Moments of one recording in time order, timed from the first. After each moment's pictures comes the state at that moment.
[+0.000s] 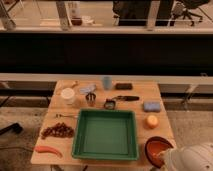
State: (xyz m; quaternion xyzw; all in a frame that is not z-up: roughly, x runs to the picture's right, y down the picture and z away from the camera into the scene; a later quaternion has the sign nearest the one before) arm 0.271 0.350 0.690 -0.26 -0.08 0.08 0.96
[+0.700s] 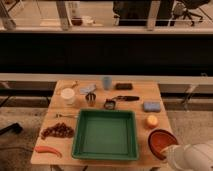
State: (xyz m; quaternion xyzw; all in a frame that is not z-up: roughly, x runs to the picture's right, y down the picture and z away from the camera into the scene) arm 0.281 0.308 0.661 -0.21 -0.07 0.09 0.97
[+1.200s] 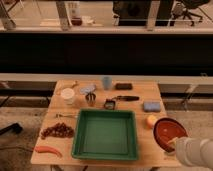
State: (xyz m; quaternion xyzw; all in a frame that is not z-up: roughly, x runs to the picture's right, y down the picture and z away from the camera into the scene) arm 0.268 0.242 0.594 -0.16 -0.08 0.09 0.98
